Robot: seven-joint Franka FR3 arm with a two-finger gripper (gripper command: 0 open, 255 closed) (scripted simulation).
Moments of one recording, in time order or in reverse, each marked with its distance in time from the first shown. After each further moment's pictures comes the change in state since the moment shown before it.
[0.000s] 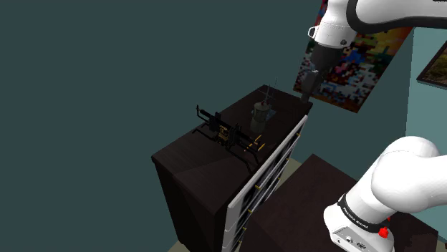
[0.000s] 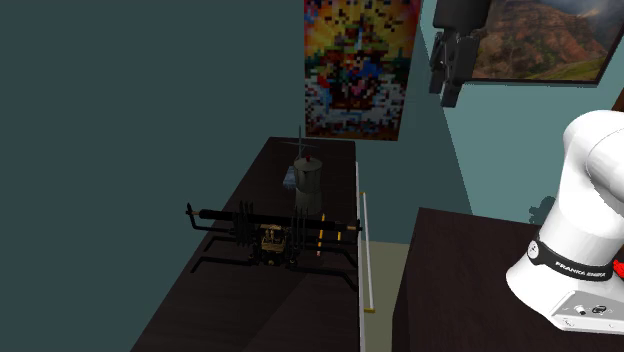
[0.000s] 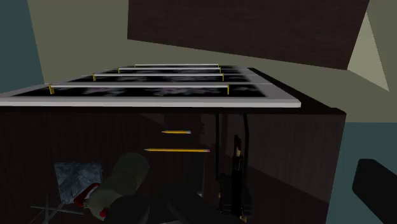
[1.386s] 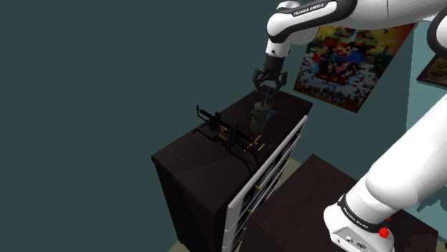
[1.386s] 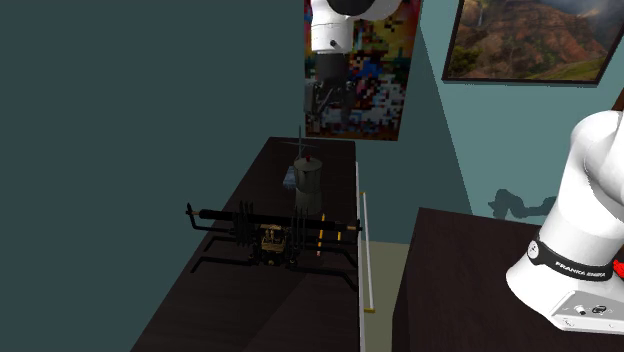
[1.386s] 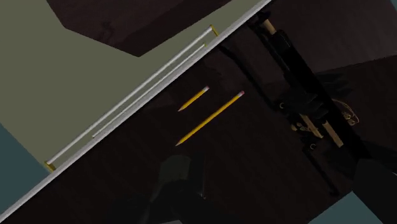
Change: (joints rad) arm -0.140 0.786 -0.054 0.425 0.150 0.257 0.416
